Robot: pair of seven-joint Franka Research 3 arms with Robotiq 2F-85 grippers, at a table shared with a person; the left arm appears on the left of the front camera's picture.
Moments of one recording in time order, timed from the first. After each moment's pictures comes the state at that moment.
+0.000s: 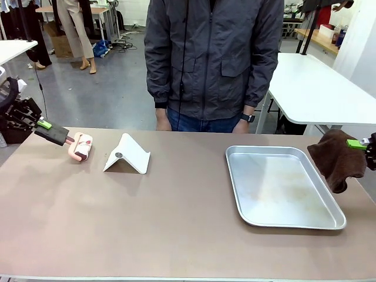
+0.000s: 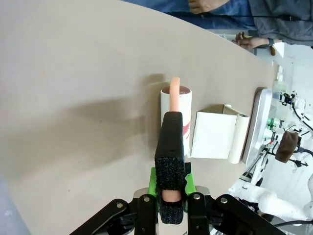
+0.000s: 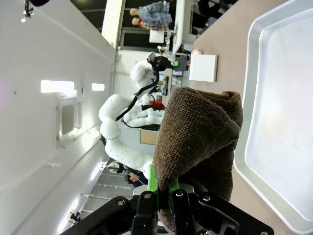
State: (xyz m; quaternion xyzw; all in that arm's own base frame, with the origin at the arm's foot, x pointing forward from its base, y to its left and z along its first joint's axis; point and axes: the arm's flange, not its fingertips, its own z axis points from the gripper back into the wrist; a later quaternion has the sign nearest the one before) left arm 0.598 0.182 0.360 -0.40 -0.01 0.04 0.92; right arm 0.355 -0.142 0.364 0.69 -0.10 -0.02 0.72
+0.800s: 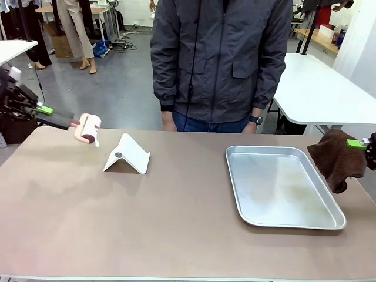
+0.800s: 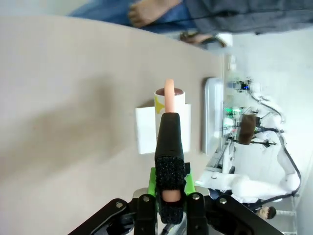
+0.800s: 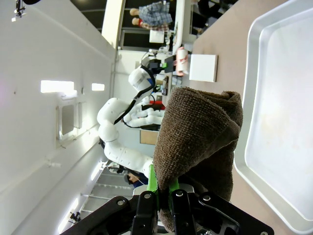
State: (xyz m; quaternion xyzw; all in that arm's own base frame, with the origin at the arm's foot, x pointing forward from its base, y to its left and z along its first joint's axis) left arm 0.570 0.181 0.391 -0.52 -0.06 -0.01 0.85; right arm 0.355 -0.142 0.364 0.69 -0.10 -0.02 0.72
